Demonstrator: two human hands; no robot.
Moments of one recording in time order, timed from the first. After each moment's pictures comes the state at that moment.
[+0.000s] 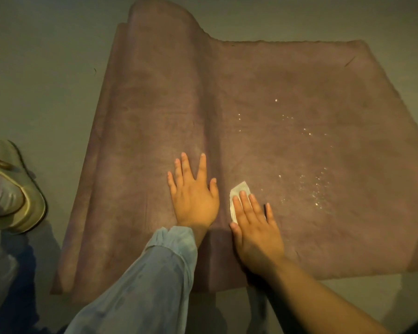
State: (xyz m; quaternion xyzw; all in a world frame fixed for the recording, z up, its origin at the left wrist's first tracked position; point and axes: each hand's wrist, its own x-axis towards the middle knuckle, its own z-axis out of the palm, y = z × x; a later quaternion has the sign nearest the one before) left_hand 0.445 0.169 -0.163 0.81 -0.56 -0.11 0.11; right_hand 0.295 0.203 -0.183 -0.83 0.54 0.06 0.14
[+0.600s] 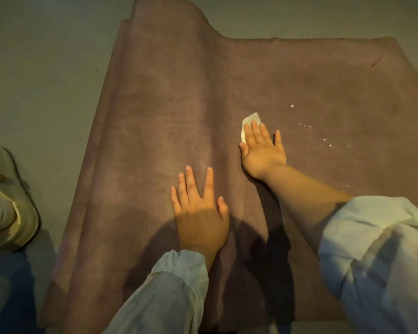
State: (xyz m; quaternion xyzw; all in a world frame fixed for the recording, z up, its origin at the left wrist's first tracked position) left_hand 0.442 0.166 -0.166 0.81 -0.56 -0.07 0.13; right_hand 0.339 -0.005 -0.182 -0.80 0.58 0.10 0.13
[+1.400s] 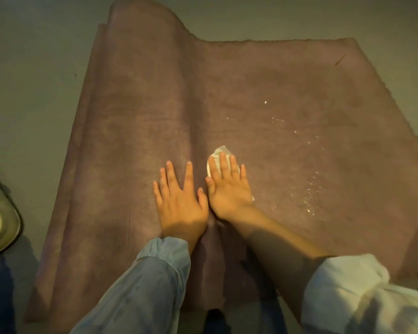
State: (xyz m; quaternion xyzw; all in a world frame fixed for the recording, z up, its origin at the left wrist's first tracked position) left_hand 0.441 0.163 -0.172 0.82 -0.55 -0.10 0.13; right_hand 0.345 0.100 -0.184 -0.80 0.58 0.04 0.18
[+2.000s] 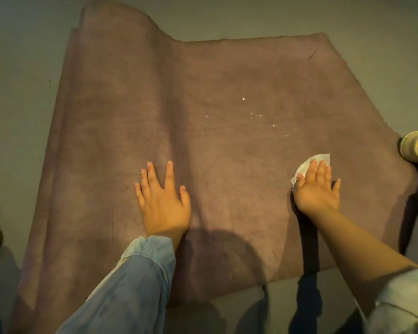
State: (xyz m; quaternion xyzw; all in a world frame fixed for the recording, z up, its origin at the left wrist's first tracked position) left_hand 0.441 0.163 -0.170 0.82 -0.55 -0.10 0.15; right_hand 0.153 0.094 -0.180 -0.57 0.80 0.08 0.16
